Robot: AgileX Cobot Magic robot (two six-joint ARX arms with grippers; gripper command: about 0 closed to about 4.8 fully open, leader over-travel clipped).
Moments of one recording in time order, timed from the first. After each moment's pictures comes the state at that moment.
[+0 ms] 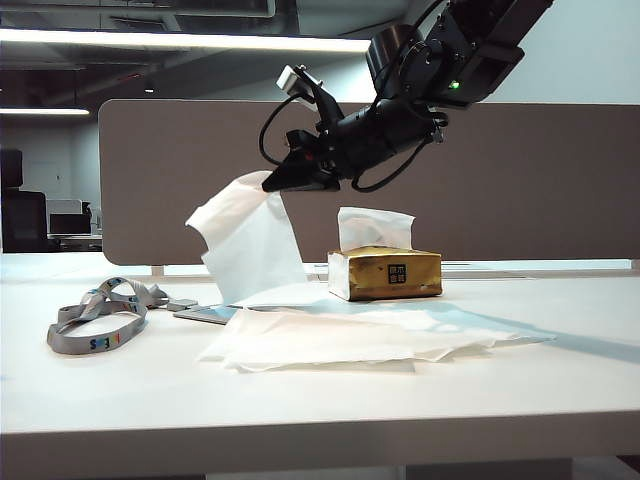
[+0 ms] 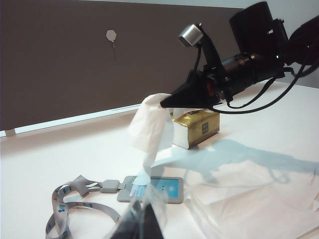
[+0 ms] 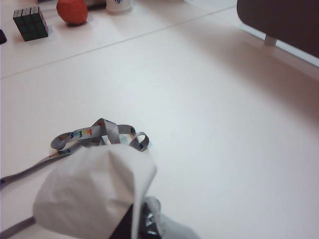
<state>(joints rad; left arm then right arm) 0.00 0.00 0.01 0.14 0.51 0.00 0.46 2.09 1.60 0.13 -0.64 -0.20</state>
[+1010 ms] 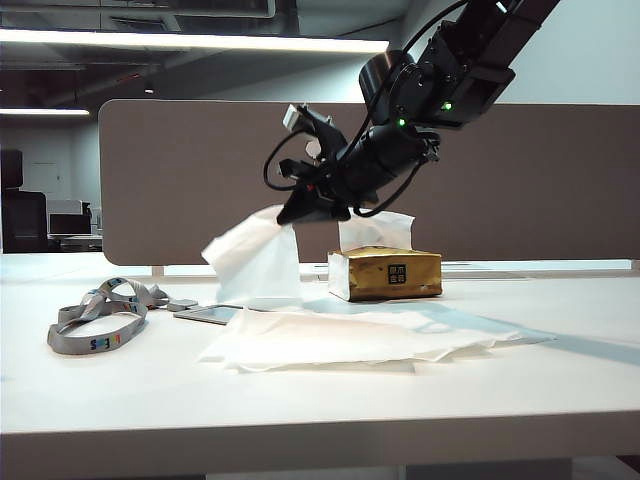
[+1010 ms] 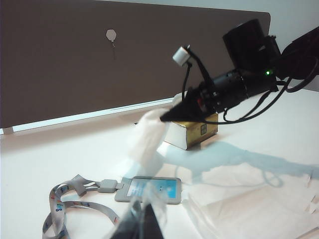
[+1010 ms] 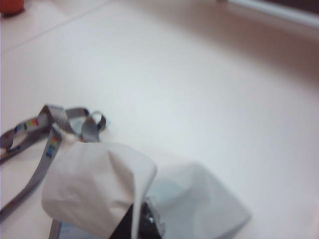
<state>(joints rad) 0.00 0.00 0.01 0.14 0.51 -0.02 0.47 2.15 1.61 0.09 -0.47 -0.08</state>
